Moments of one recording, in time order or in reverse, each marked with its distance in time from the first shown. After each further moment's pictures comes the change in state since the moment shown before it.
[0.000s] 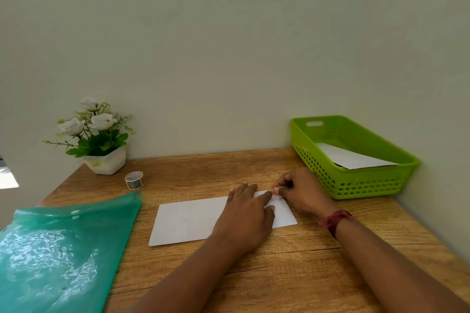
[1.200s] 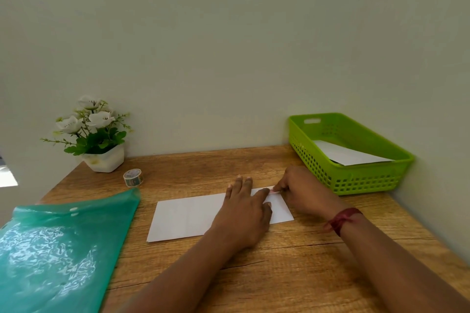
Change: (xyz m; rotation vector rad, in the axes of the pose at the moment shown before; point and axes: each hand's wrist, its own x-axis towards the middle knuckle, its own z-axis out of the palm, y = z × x) left_hand 0.000 0.000 0.002 0.050 -0.032 0.015; right_hand -0.009 -0.009 -0.017 -0.510 -0.202 -0.170
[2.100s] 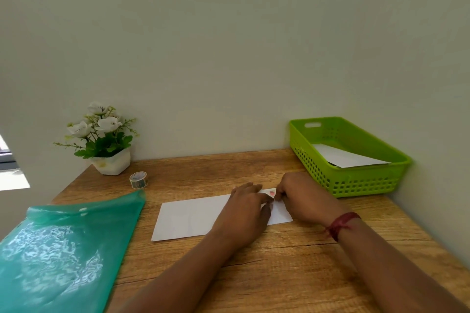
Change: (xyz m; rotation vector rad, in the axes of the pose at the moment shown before) left_hand -0.002 0.005 -0.007 -0.161 0.137 0.062; right_hand -0.013 -0.006 -0.002 -0.049 0.052 -0.030
